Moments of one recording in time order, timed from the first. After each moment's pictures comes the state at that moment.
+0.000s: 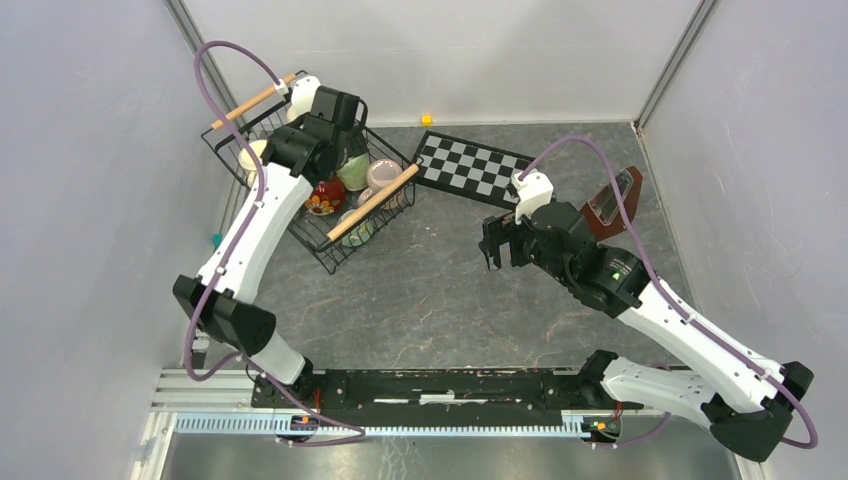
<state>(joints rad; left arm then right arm) -0.44 1.57 1.83 -1.02 -0.65 -0.66 0.82 0.97 1.06 -0.58 0.29 0.23</state>
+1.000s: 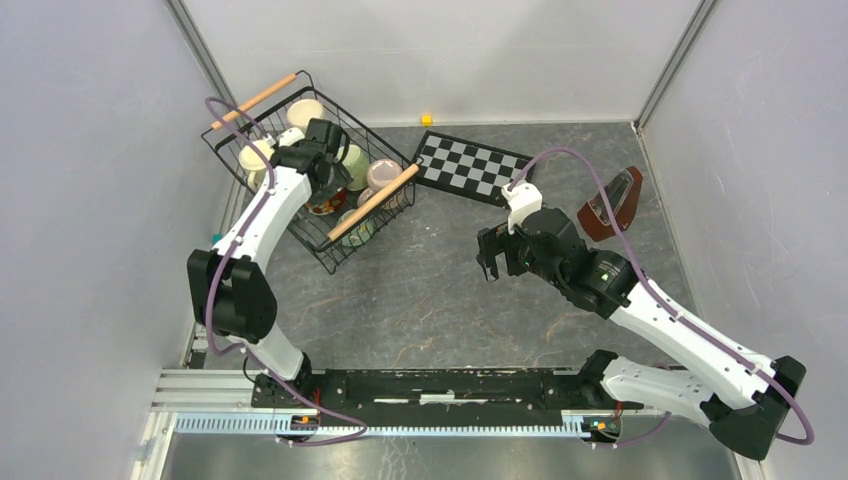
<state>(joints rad) -0.24 1.66 1.52 -0.93 -0.49 -0.85 0.82 0.98 0.99 -0.58 0.24 0.23</state>
